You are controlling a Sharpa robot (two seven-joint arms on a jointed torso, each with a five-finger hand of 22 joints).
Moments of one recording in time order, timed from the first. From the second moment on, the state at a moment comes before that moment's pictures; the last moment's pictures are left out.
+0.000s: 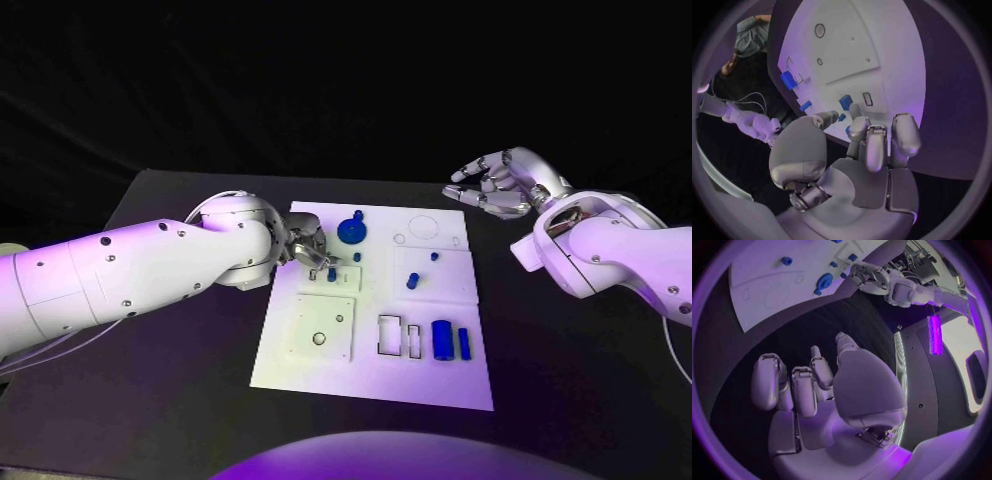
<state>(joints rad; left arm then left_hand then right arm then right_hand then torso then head) 1.22 -0.77 -0.02 1.56 -1.26 0.12 -0.52 0.89 -0.21 0.61 0.29 0.19 0.83 0.04 0.90 0.68 1.29 -0.02 1.30 1.04 1.47 -0.07 1.54 1.31 0.11 1.33 0.03 1.40 1.10 1.31 -0.95 -0.15 1.61 -0.91 -0.60 0.00 1.32 -0.09 0.01 0.30 0.32 0.85 0.16 0.29 0.24 1.33 0.08 1.30 1.24 1.46 0.01 1.51 1.31 0.05 1.41 0.11 1.29 1.31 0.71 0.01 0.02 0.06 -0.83</state>
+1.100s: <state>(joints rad) 1.30 -0.67 0.02 1.24 -1.17 0.22 -0.50 1.03 -0.22 0.50 0.29 0.20 0.77 0.10 0.74 0.59 1.21 0.03 1.25 0.95 1.46 -0.04 1.53 1.31 0.11 1.30 0.07 1.38 1.05 1.31 -0.93 -0.15 1.60 -0.91 -0.60 0.00 1.31 -0.09 0.01 0.29 0.32 0.85 0.16 0.29 0.24 1.33 0.08 1.30 1.24 1.46 0.01 1.51 1.31 0.05 1.41 0.11 1.29 1.31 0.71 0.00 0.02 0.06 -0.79</state>
